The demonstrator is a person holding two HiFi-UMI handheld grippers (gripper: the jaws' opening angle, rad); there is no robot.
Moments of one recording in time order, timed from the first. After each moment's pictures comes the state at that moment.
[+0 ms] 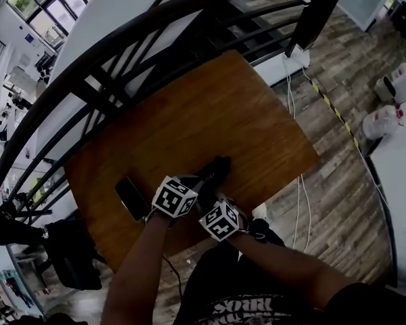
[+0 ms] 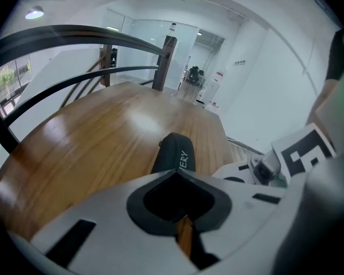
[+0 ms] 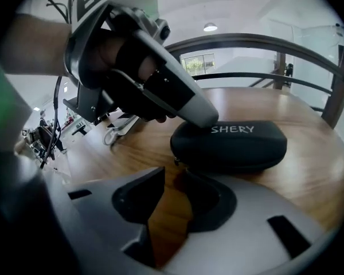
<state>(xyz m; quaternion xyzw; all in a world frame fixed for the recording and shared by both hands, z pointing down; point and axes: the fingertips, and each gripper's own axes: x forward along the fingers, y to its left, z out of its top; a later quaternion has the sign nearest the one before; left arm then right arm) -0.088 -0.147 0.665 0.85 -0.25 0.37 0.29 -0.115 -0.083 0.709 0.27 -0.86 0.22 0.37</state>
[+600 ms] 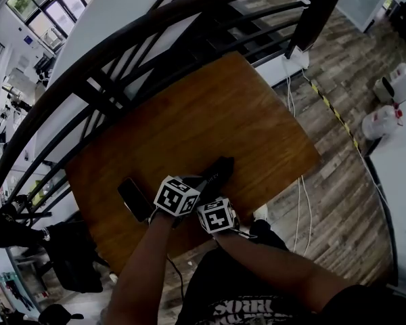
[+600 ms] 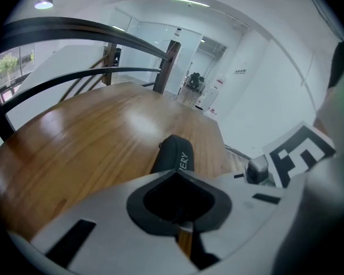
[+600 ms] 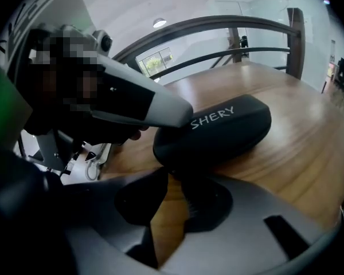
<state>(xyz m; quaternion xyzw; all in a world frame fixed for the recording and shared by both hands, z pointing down) -0.090 -0.149 0.665 0.85 -0.24 0.34 0.32 -0.116 -0.103 0.718 0.40 -0.77 0.37 0.33</state>
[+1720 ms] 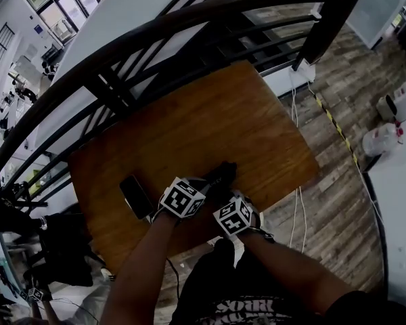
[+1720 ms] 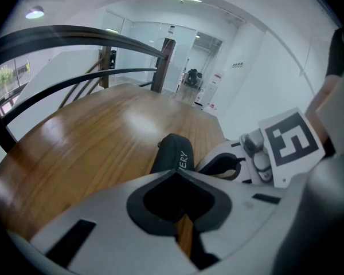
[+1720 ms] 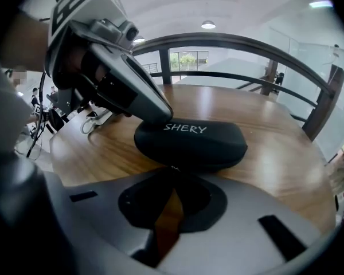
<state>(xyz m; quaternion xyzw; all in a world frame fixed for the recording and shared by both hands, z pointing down) -0.085 -0.148 0.663 0.85 -0.24 0.36 0.29 -0.065 -0.117 0.712 0.33 -0.82 0.19 0.42</state>
